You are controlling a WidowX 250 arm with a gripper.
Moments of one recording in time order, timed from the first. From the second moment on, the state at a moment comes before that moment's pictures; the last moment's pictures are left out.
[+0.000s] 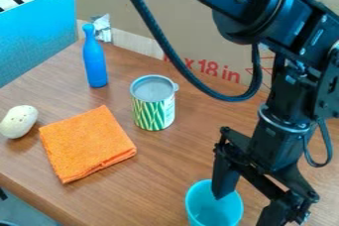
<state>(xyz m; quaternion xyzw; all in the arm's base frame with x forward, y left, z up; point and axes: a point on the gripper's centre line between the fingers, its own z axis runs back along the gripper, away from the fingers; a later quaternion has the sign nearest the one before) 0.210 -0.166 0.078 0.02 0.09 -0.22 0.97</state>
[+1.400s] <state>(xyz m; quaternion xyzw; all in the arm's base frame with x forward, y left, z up) 0.210 -0.158 0.038 0.05 0.13 -0.24 0.96</state>
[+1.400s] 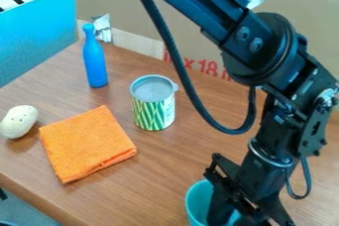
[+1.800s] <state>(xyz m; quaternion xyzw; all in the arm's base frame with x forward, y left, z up) 0.215 -0.156 0.044 0.04 0.11 -0.25 0.96</state>
